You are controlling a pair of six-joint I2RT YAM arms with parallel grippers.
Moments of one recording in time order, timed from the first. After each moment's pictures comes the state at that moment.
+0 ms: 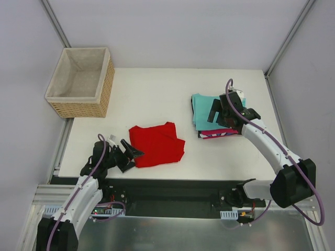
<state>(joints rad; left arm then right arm) -0.15 0.58 0.09 -0.23 0.53 -1.04 0.40 1.30 1.07 -0.68 0.31 0.55</state>
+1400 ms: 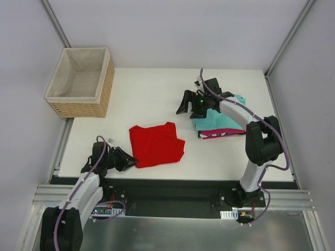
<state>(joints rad) -0.05 0.71 0.06 -0.20 0.59 -1.01 0.40 1.80 1.35 -0.46 -0.43 0.51</state>
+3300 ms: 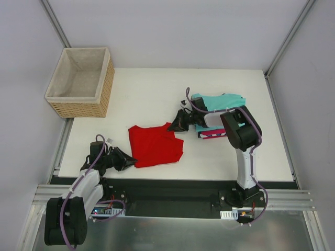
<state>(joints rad) 0.05 0.83 0.06 -0.13 0.70 -0.95 0.48 2.12 1.16 0.16 -0.82 0.83</state>
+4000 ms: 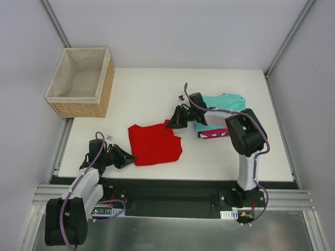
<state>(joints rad) 0.06 0.82 0.09 -0.13 0.73 -0.93 0.52 2.02 1.19 0.04 -0.74 0.77</state>
